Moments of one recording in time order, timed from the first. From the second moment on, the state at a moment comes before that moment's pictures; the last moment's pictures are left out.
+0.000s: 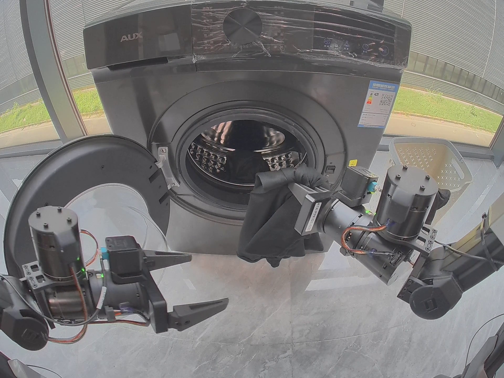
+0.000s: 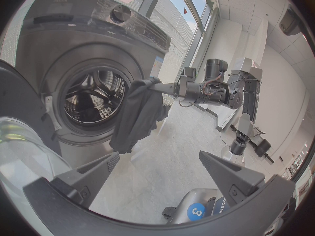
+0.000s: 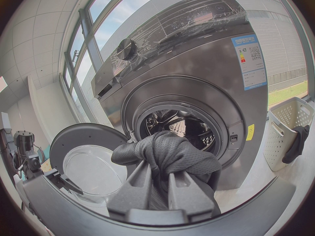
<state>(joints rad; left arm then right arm) -0.54 1.46 -0.38 -0.75 -0.42 0.04 0.76 1.87 -0.76 -1.14 -0.23 0.26</state>
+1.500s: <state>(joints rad) -0.64 2.01 -0.64 -1.15 -0.37 -0.05 0.80 1.89 -0.76 -1.17 -0.24 0.26</state>
